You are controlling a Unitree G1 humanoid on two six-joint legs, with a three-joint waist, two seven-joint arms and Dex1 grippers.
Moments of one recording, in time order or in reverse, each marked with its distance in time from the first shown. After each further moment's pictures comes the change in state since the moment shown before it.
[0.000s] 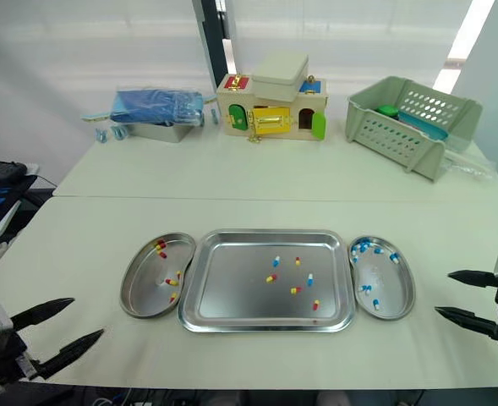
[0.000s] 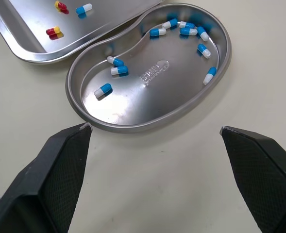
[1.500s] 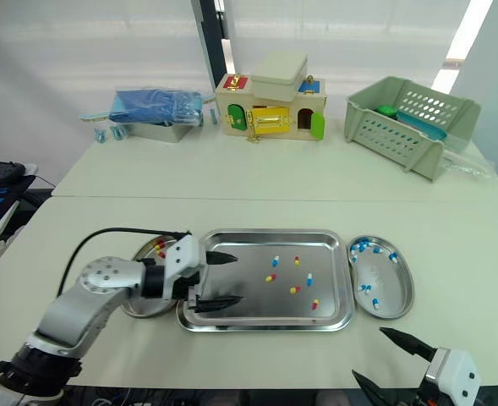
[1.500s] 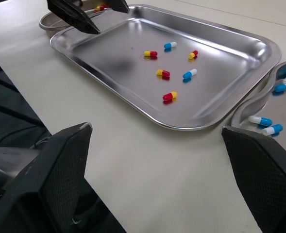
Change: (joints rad) left arm -0.855 -0.136 -0.932 -0.177 0.303 0.338 -0.055; right arm 0.613 0.643 0.154 -0.740 -0.013 -0.197 -0.381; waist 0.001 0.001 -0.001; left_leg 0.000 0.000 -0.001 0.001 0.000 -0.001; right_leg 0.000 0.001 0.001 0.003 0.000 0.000
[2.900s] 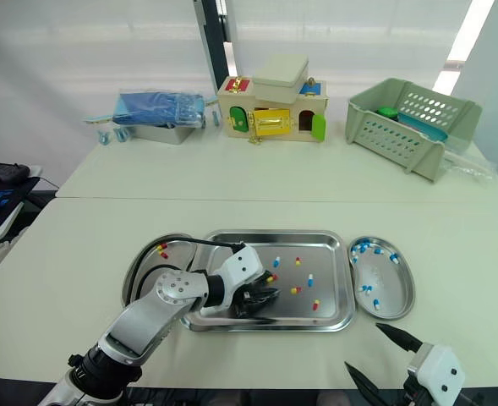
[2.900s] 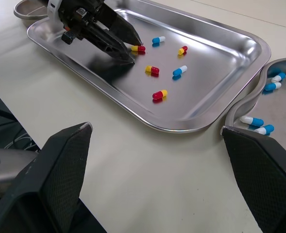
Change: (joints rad) left arm -0.055 -0.205 -0.221 -0.099 0.218 0.287 0.307; right arm 0.037 -0.069 0.098 -0.062 -0.047 -0.007 -0.193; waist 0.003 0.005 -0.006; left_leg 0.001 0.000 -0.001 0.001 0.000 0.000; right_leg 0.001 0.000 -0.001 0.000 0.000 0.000
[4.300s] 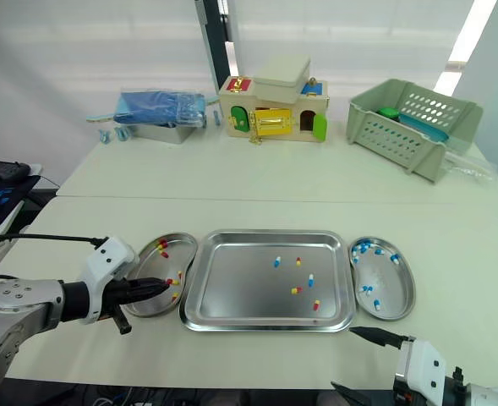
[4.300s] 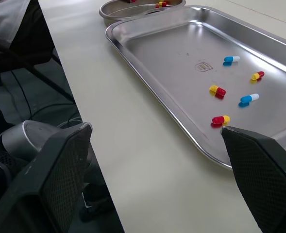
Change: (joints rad) left arm 0.386 0.422 0.690 -0.135 -0.307 0.174 -0.159; right arm -0.168 -0.204 0.076 0.109 0.070 -0.052 0.182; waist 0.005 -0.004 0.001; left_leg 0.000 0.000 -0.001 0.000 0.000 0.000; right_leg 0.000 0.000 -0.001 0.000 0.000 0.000
